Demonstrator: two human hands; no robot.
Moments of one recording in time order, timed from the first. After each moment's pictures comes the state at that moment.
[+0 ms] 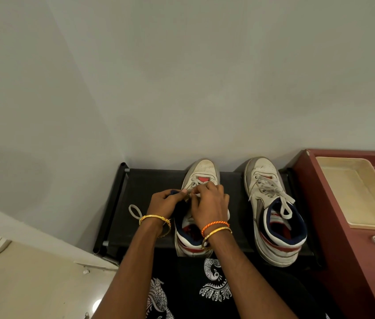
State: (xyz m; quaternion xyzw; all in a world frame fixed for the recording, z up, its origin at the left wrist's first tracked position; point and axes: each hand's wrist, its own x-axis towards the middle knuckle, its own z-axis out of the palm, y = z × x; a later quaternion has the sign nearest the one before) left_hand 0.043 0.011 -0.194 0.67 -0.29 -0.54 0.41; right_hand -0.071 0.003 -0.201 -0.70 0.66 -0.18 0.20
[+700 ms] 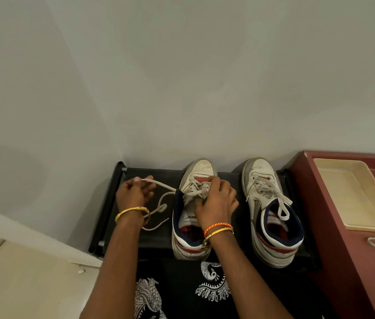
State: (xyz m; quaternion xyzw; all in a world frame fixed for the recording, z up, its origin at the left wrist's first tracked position) left_hand 0.077 0.001 -0.187 0.65 -0.11 -0.42 0.62; right_hand -0.080 0.007 -0.196 -0.62 0.72 -0.22 0.21
